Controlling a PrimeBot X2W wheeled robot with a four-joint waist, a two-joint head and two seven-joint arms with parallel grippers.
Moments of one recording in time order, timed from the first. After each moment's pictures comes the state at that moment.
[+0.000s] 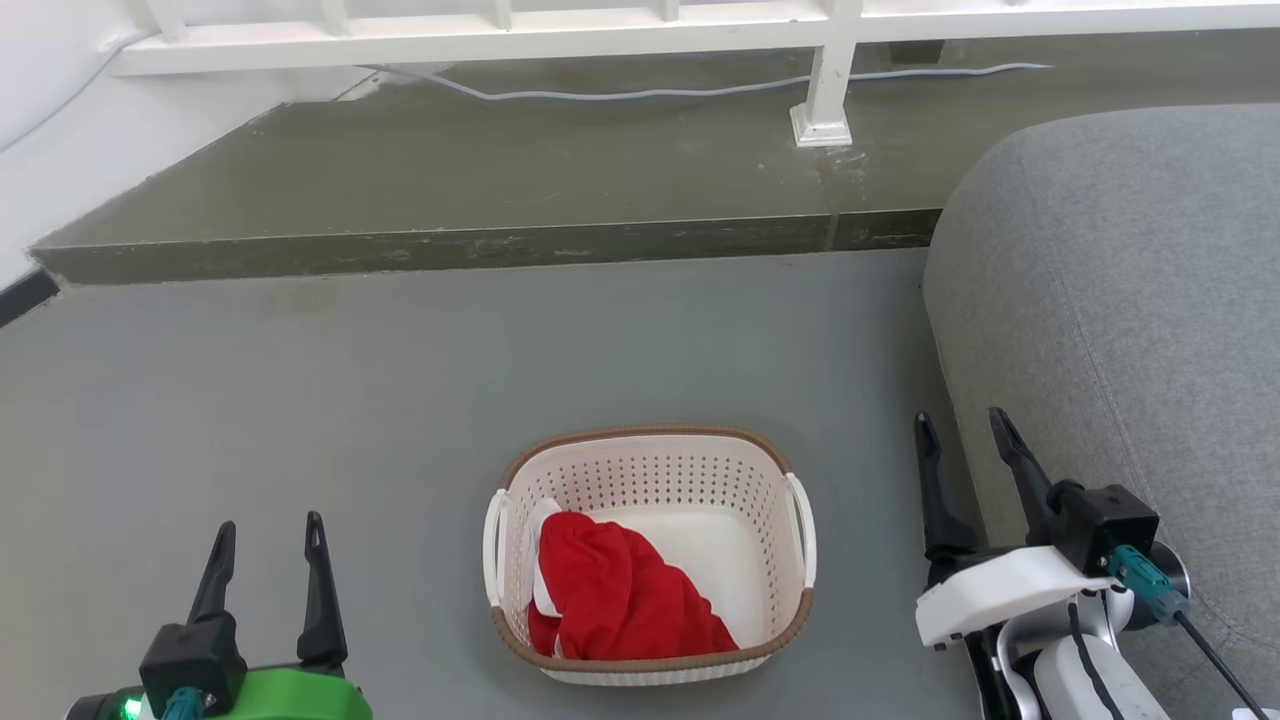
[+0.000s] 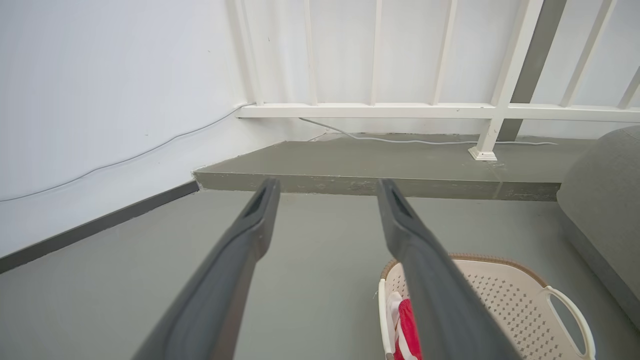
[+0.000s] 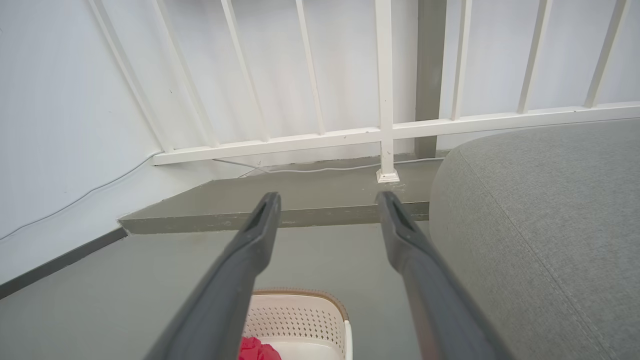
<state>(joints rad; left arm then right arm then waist) 0.12 0.03 -0.04 0.08 -0.15 0.05 -0.25 0.02 -0.05 0.23 0.14 0.21 -0.09 -0.25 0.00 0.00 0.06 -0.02</state>
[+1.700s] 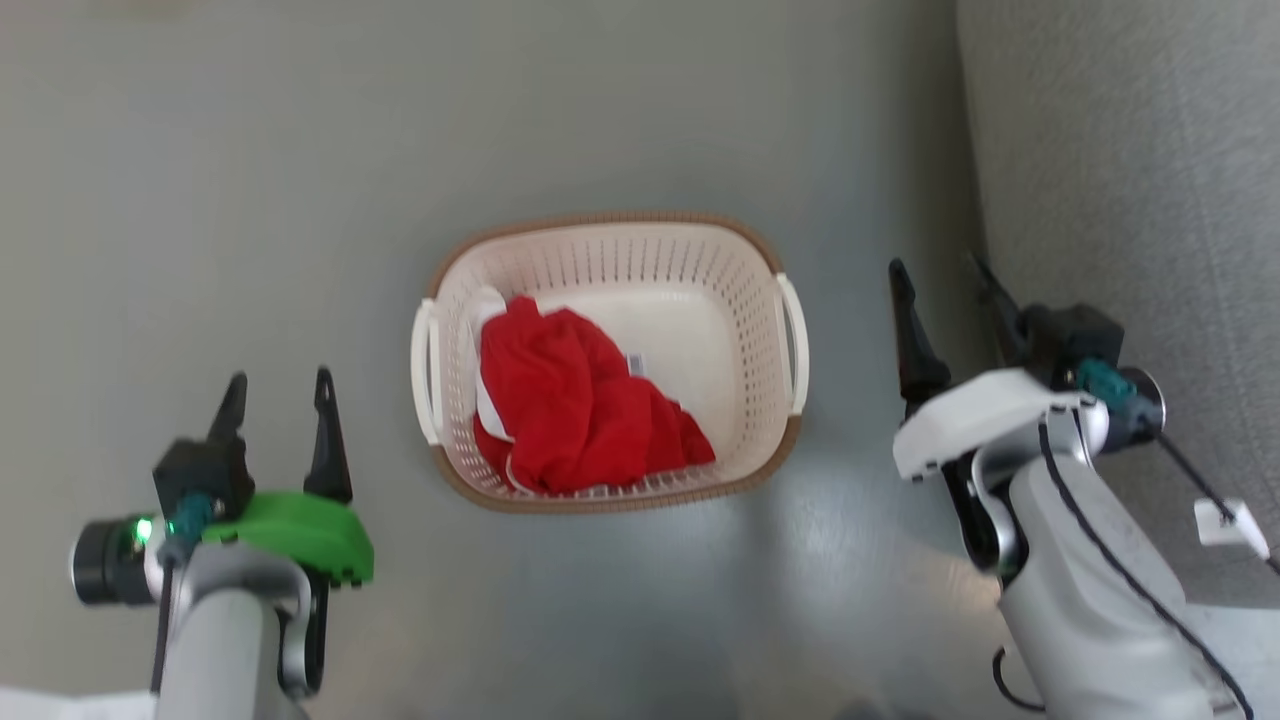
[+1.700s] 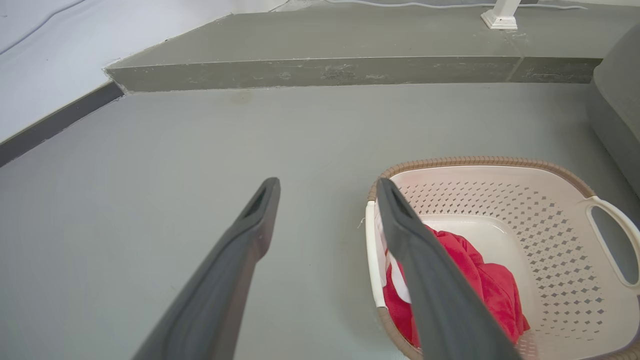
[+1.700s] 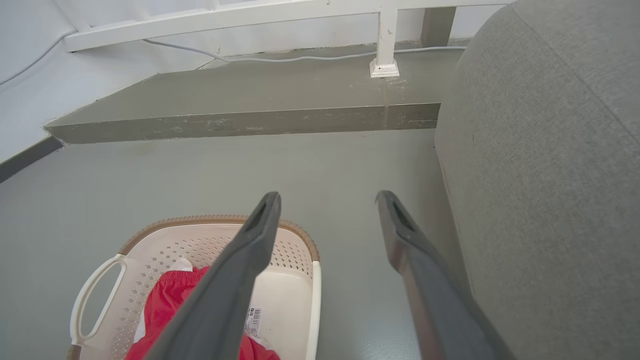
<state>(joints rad) -0.21 0.05 -0.08 0.32 -0.16 0.02 -0.19 -0.34 -0.05 0.24 0.41 0.20 -0.05 -0.24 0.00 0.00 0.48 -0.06</state>
